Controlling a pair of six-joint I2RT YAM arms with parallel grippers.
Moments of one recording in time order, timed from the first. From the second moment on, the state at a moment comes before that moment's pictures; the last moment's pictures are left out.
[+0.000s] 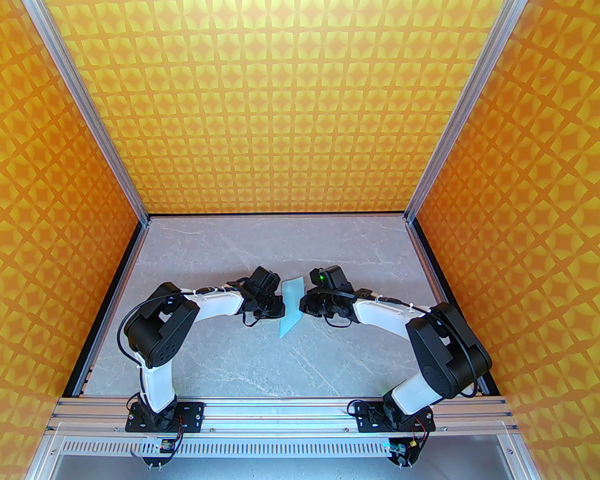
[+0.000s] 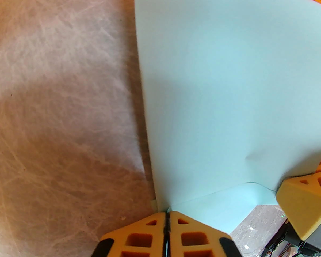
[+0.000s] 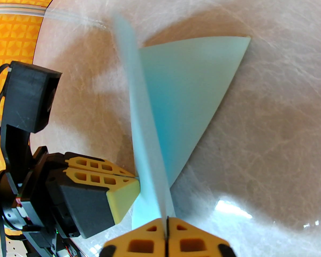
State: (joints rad) left arm -0.69 1.91 1.07 -0.21 0.33 -0.65; right arm 0.47 1.58 0.78 -0.13 -0.39 0.64
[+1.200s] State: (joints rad) left arm -0.71 1.88 1.11 -0.36 0.21 -0.59; right arm 0.48 1.63 0.83 -0.17 -0.35 0.70
